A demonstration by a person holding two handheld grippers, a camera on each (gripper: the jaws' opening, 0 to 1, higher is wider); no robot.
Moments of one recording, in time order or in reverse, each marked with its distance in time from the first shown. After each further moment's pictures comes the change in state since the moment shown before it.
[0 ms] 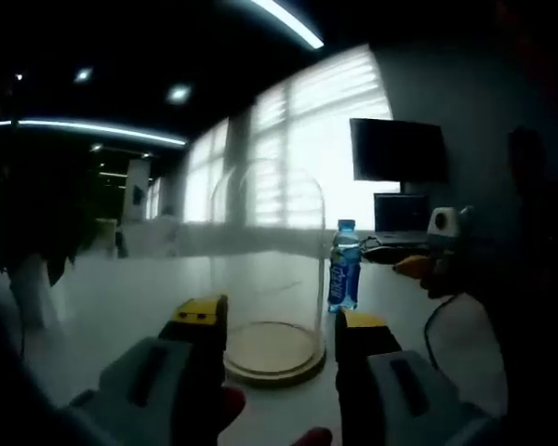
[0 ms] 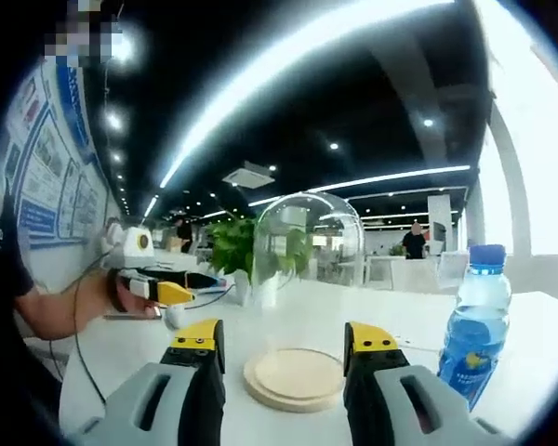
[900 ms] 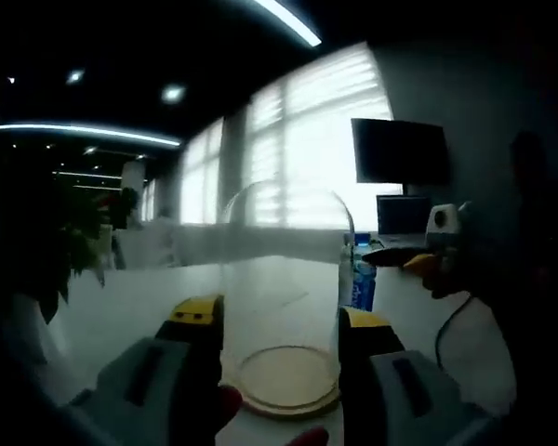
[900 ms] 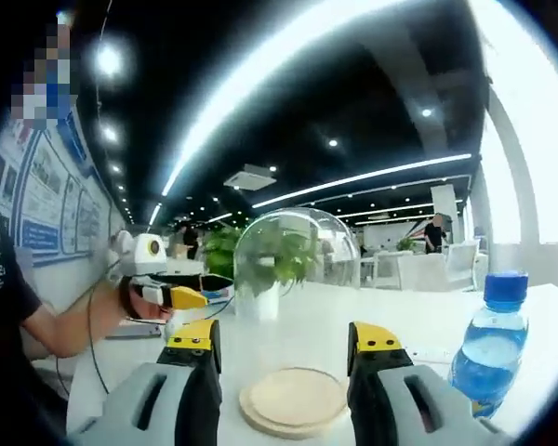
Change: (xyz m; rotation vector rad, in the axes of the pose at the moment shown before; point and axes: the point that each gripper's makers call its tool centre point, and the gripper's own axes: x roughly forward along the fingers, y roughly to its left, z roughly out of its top) left arm 0.038 0.027 0.031 0.022 0.007 -0.015; right arm 0.031 -0.016 0.024 0.059 0.013 0.040
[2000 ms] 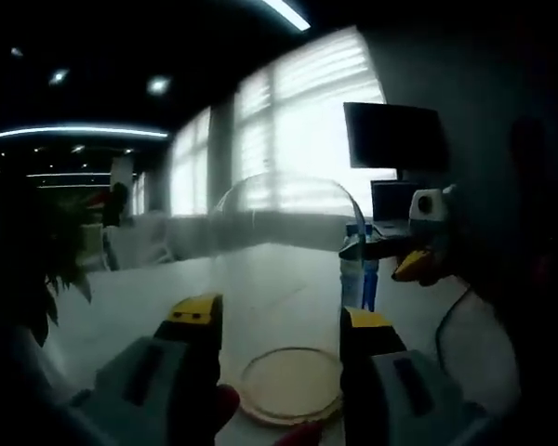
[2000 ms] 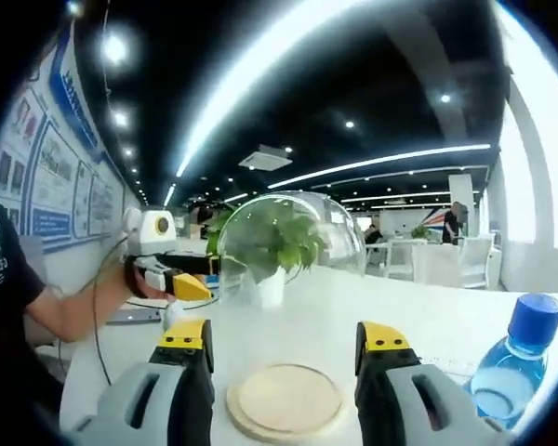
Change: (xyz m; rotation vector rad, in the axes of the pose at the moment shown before) left arm 0.030 0.000 0.001 0.021 0.068 -0.058; right arm 0.027 -0.014 -0.003 -0.036 0.091 0.078
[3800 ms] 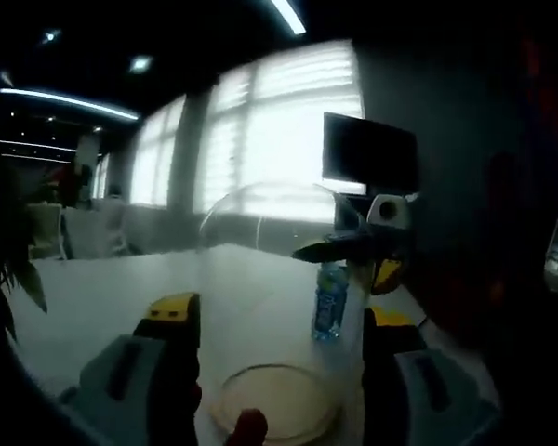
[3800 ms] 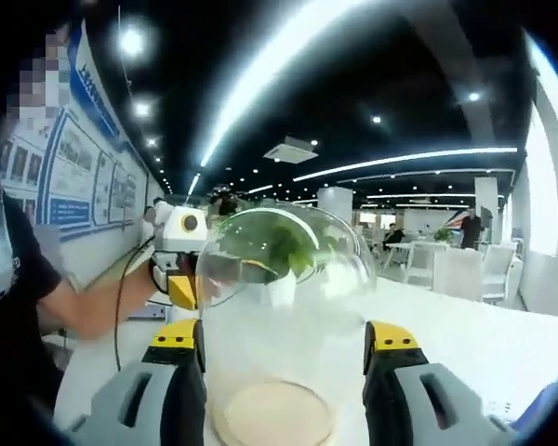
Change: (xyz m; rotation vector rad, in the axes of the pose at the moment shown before) left arm 0.030 0.005 0.010 -0.106 -0.008 -0.198; right arm 0.037 -0.010 0.020 -0.036 0.030 0.118
